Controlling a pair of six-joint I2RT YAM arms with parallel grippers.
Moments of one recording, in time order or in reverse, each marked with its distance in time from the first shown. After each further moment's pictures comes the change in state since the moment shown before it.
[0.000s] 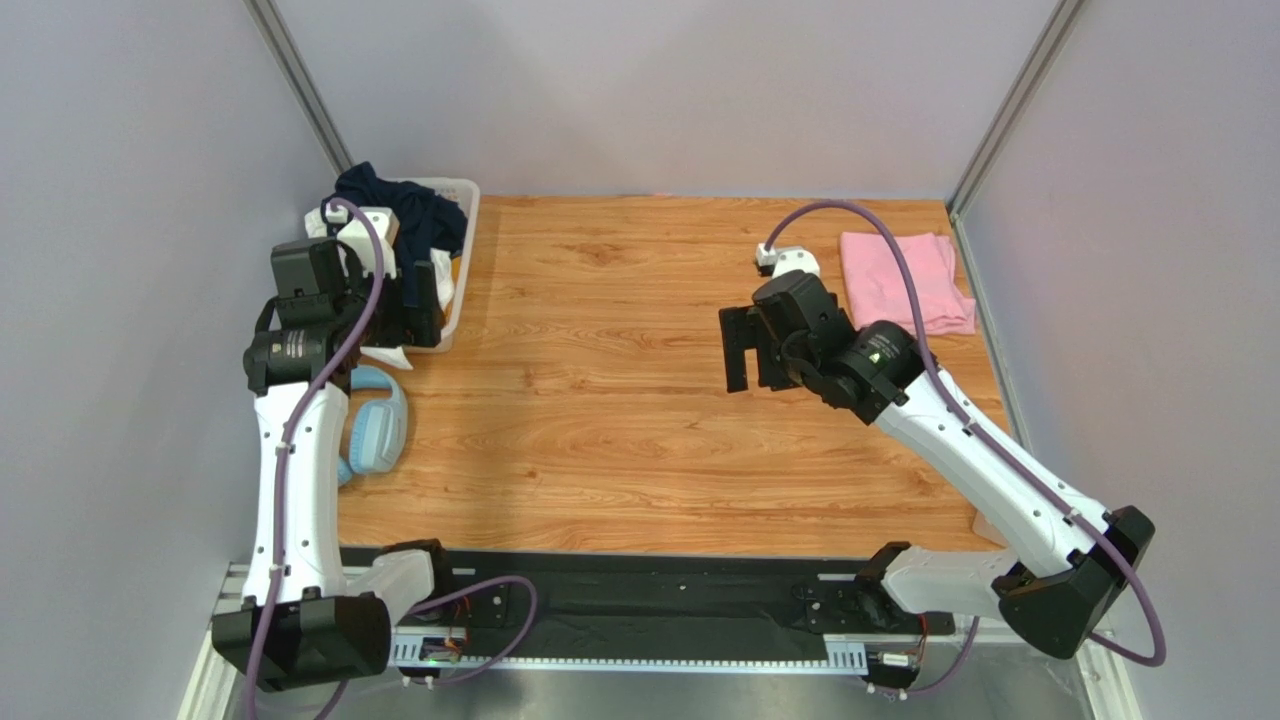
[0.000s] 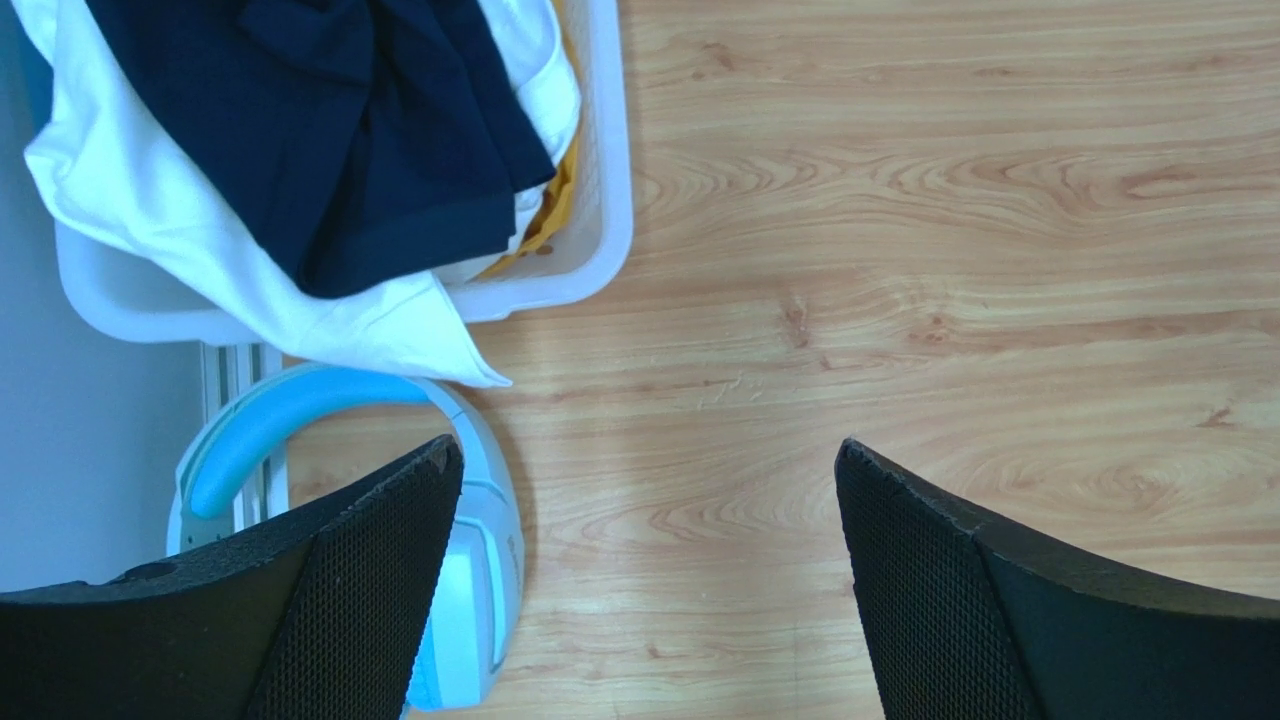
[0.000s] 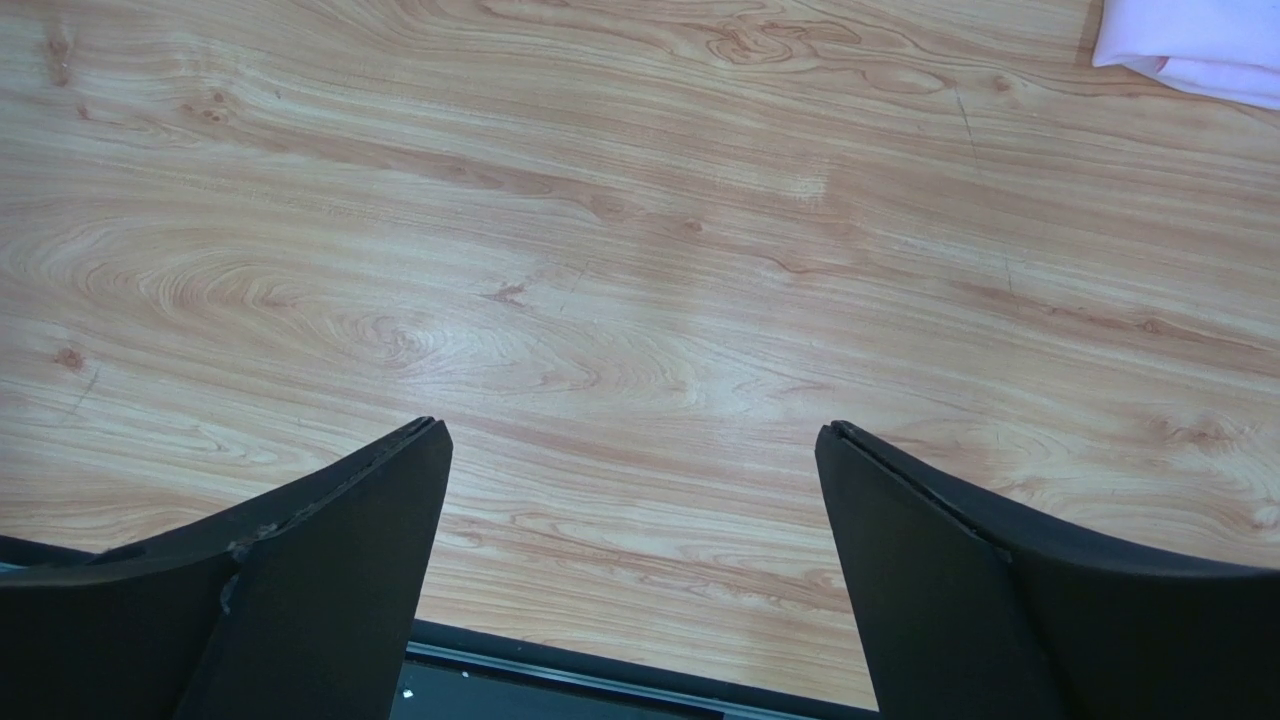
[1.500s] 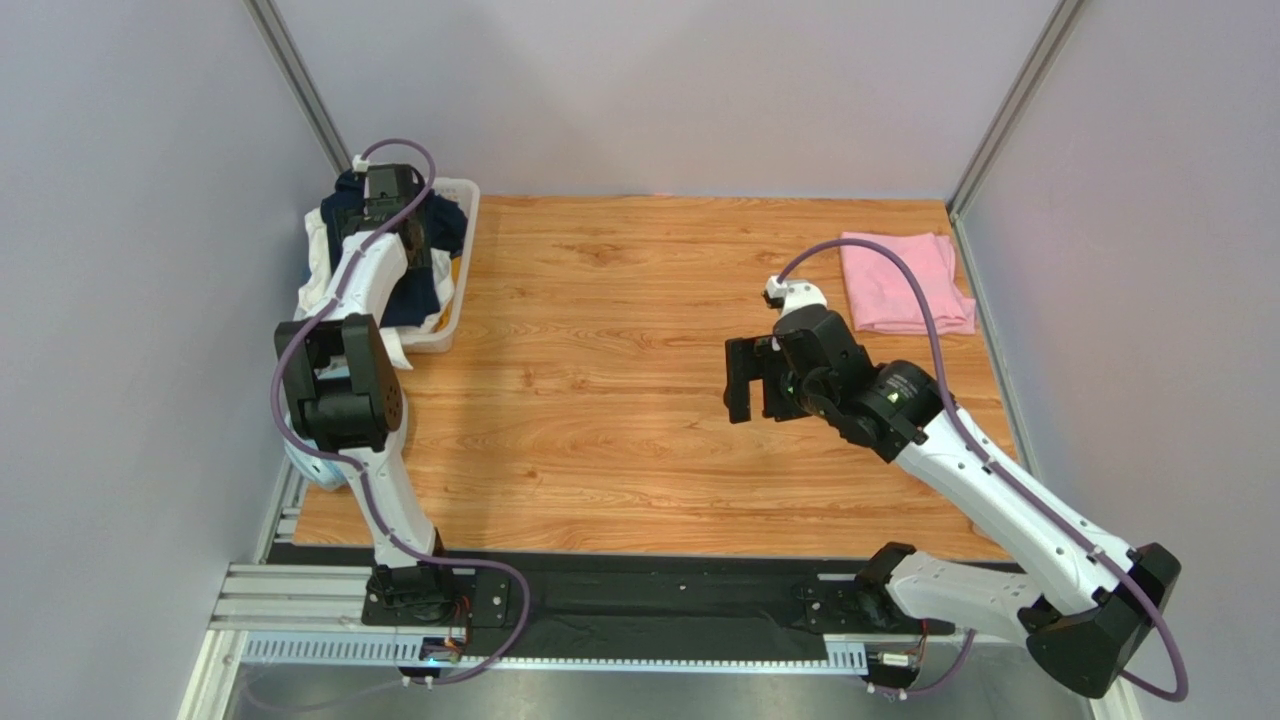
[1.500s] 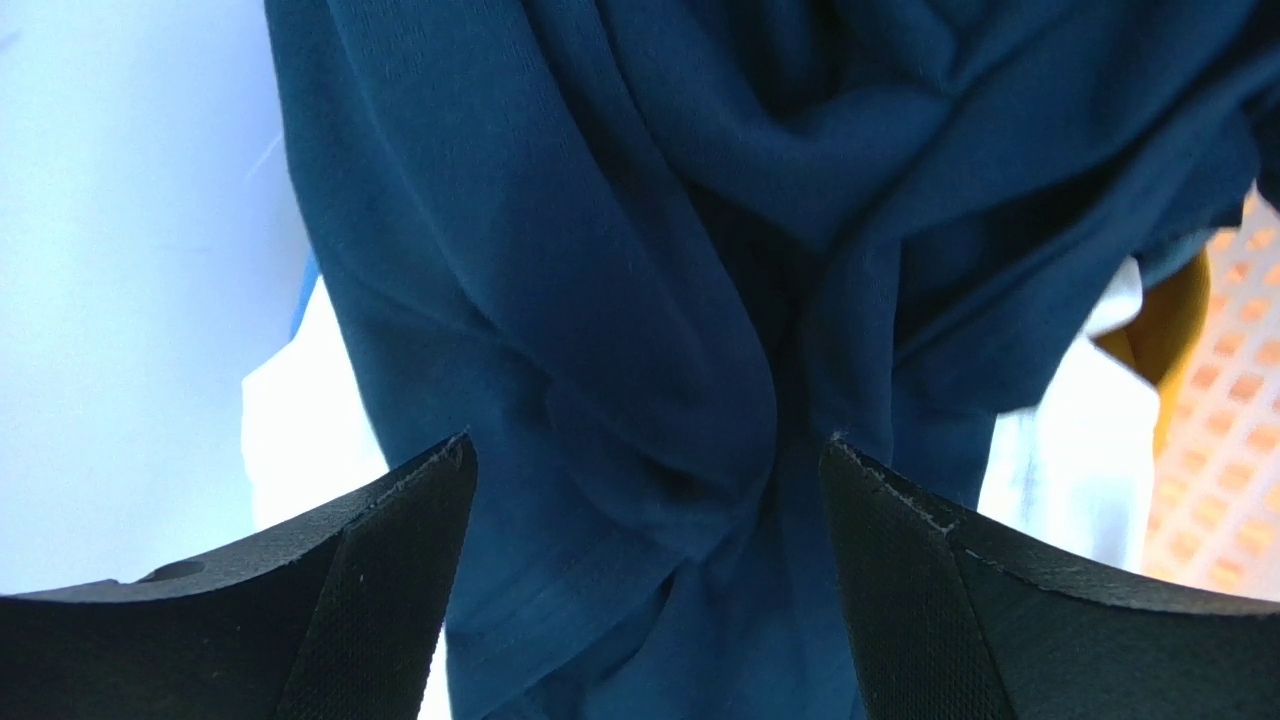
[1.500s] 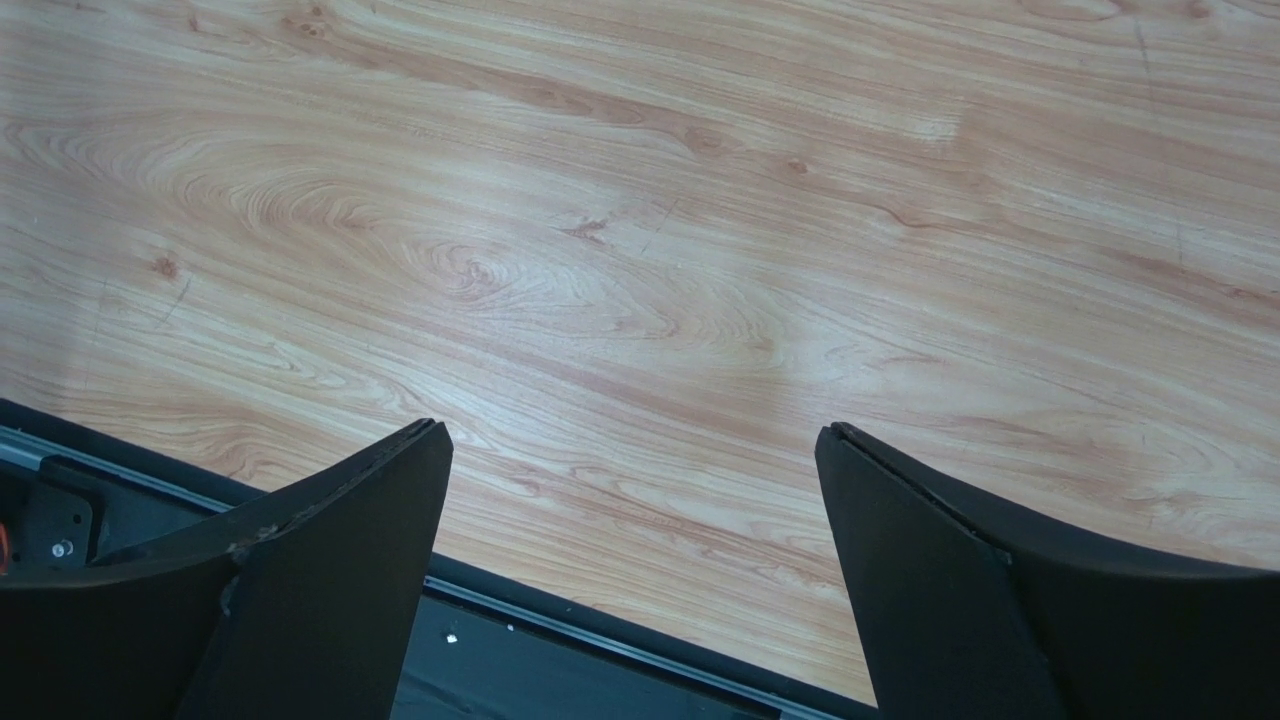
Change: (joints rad) left arm -0.054 0.879 0.381 0.347 -0.752 -0.134; right arm 0.000 -0.164 -0.215 0.111 -0.140 0.030
